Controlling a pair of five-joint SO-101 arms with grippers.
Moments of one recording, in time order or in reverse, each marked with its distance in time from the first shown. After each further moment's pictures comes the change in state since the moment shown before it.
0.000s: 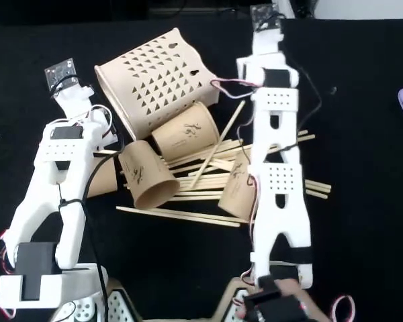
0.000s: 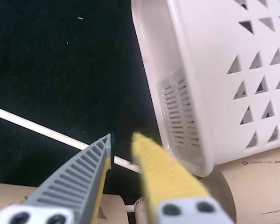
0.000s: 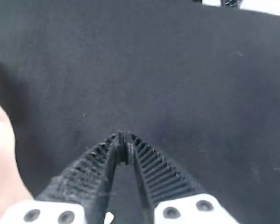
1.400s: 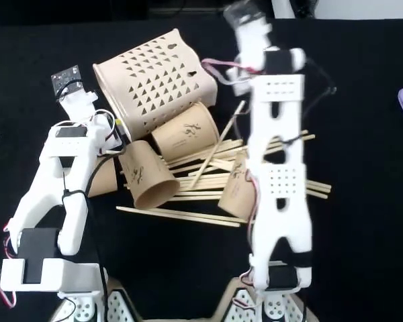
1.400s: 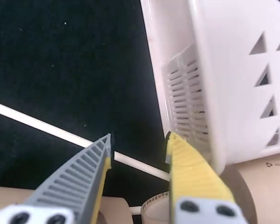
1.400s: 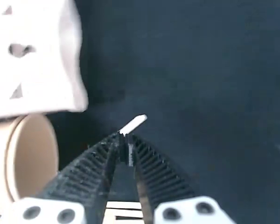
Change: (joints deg) left arm 0.0 5.6 0.0 -1.8 0.0; right arm -1.9 -20.0 0.0 34.1 9.0
